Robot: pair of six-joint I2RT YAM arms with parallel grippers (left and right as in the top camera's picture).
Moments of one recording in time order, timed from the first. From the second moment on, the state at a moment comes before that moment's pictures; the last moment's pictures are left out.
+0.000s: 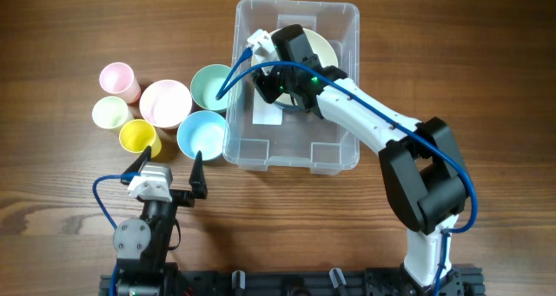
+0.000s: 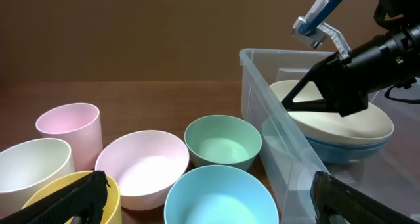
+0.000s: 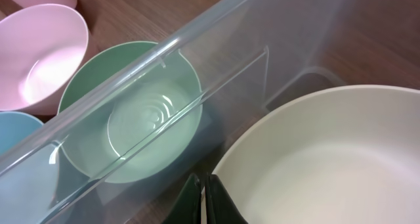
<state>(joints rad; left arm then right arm) -0.05 0.02 0.02 -0.07 0.08 -0.05 0.56 2.06 1.46 -0.18 -0.25 -0.14</state>
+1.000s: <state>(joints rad) -0.05 0.02 0.02 -0.07 0.08 -0.05 0.56 2.06 1.46 -0.22 -0.24 -0.14</state>
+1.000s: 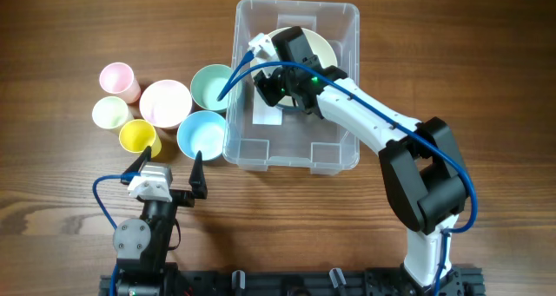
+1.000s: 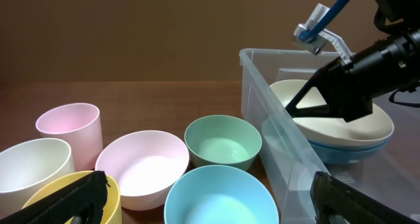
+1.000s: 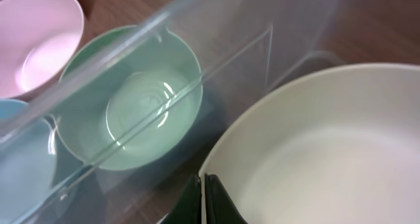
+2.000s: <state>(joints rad) -0.05 0.02 0.02 -0.07 0.08 -0.05 0.55 2.06 1.47 -0.25 -0.29 -0.17</state>
